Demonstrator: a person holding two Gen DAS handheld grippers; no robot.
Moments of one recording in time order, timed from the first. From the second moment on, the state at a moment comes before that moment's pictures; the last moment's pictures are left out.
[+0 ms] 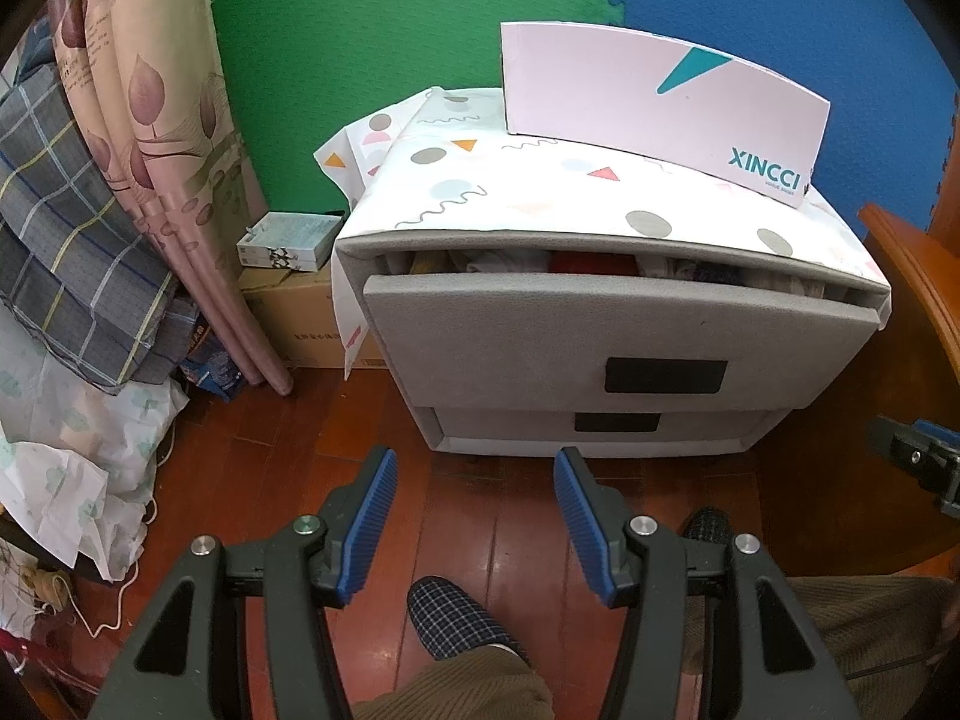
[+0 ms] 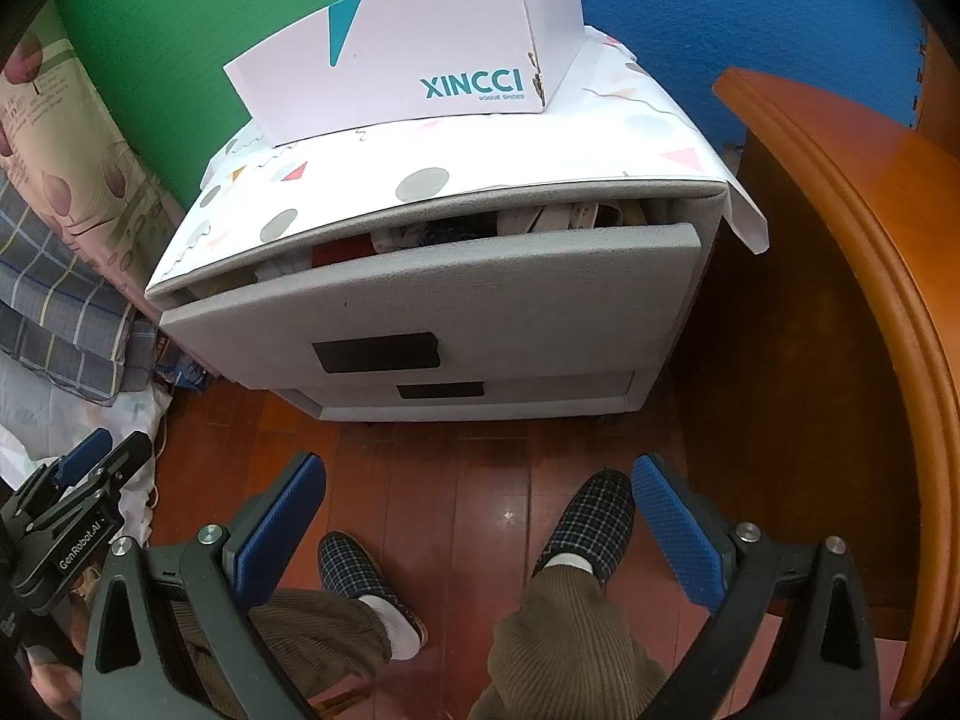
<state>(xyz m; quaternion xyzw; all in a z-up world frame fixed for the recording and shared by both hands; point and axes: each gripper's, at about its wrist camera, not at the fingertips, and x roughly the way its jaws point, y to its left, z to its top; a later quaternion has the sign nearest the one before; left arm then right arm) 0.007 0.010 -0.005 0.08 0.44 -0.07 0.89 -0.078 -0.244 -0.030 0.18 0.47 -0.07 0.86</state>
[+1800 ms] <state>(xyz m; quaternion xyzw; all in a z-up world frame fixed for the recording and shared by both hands) 0.138 0.033 -0.041 -0.19 0.51 -0.07 0.84 -0.070 -0.272 -0.073 0.24 0.50 -0.05 0.83</state>
